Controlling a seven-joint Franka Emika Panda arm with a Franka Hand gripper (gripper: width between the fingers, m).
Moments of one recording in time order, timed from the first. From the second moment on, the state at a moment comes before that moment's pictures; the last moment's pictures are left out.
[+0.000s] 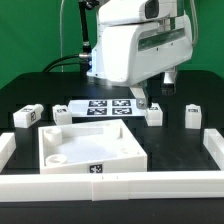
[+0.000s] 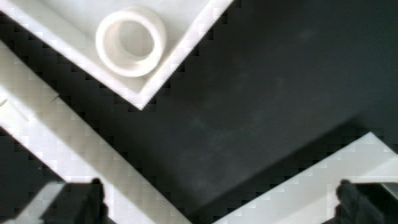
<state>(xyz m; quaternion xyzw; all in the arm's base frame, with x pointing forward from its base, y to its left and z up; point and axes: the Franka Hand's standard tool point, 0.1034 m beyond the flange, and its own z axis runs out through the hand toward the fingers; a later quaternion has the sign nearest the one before) 0.568 0.046 0.106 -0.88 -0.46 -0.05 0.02</state>
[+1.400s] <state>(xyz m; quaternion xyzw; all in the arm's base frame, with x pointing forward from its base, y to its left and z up) 0.480 -0.052 0.041 -0.65 -0.76 -0.03 -0.03</state>
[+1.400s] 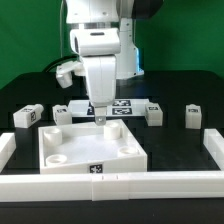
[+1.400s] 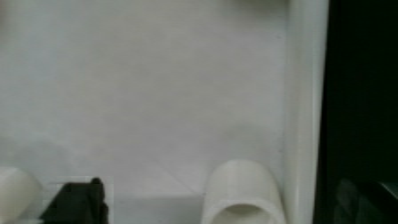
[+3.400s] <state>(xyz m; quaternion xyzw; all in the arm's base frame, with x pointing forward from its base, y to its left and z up) 0.477 -0.062 0.008 -0.66 -0.75 -0.01 -0.01</state>
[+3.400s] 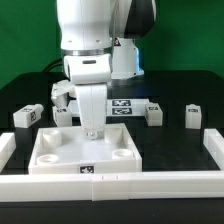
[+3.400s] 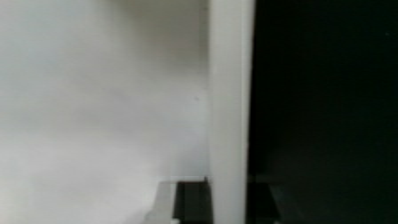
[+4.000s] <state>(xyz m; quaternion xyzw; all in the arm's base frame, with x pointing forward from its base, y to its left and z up) 0.482 -0.005 0.008 -0.70 -0.71 -0.02 0.00</state>
